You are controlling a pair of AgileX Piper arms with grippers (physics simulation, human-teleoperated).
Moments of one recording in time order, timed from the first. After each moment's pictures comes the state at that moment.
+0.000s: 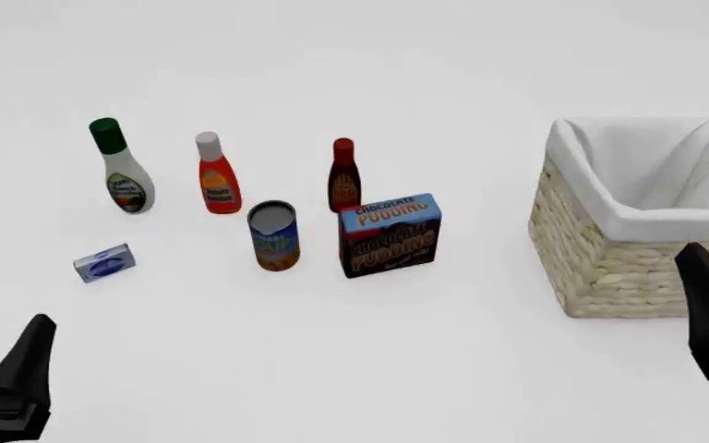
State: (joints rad) left arm 0.00 0.00 0.00 0.00 0.00; right arm 0.06 0.22 -0.25 0.00 -0.04
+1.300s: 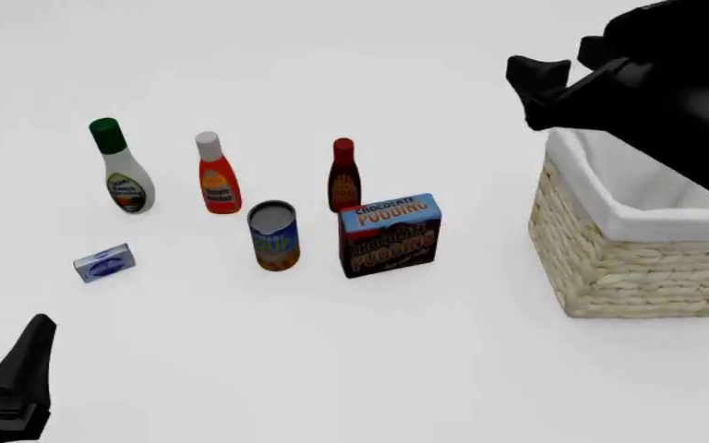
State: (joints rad) left arm 0.00 0.00 0.00 0.00 0.00; right arm 0.31 1.13 -0.94 -0.04 -0.12
